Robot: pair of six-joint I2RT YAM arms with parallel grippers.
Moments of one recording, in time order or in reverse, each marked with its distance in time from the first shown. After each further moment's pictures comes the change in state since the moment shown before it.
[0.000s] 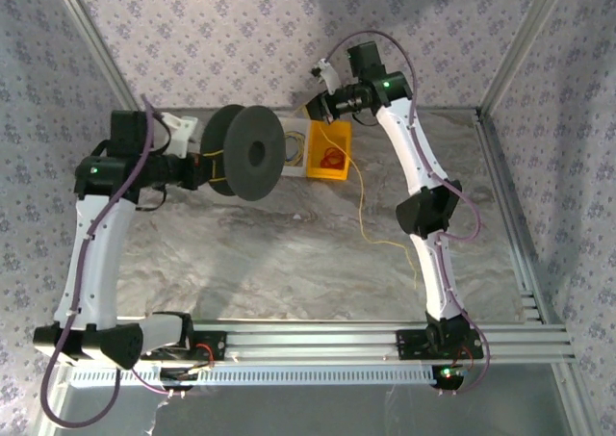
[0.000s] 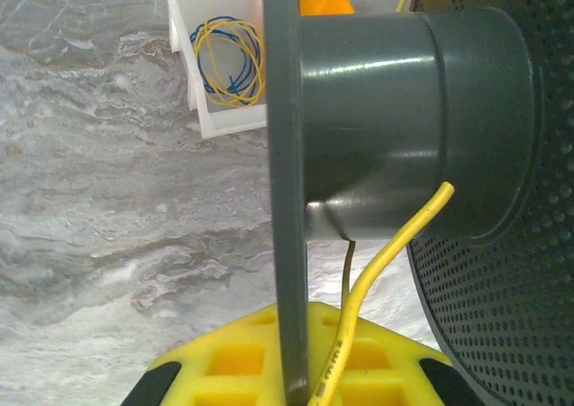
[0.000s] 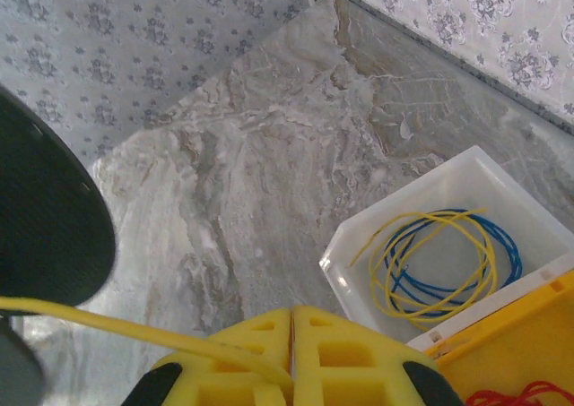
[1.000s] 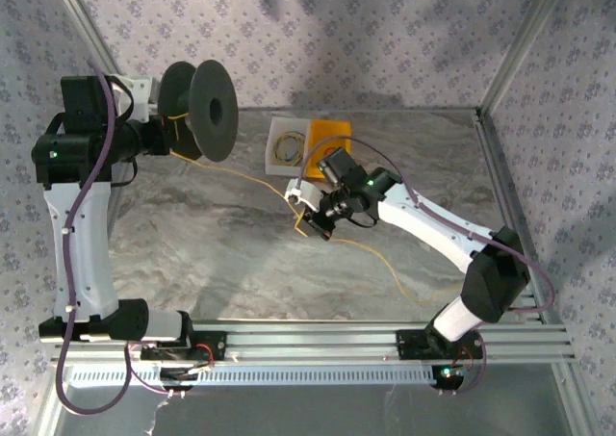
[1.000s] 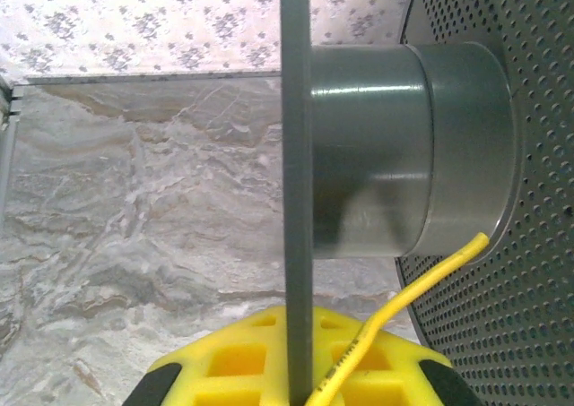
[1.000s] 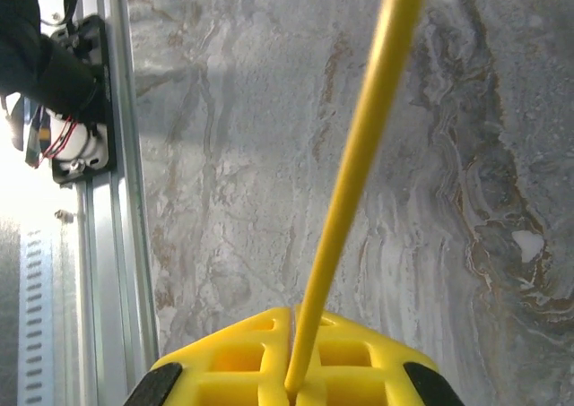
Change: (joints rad) left arm 0.135 0.134 0.446 -0.135 -0.146 -0.094; right arm 0.380 -0.832 -1.434 0.393 0.192 -0.172
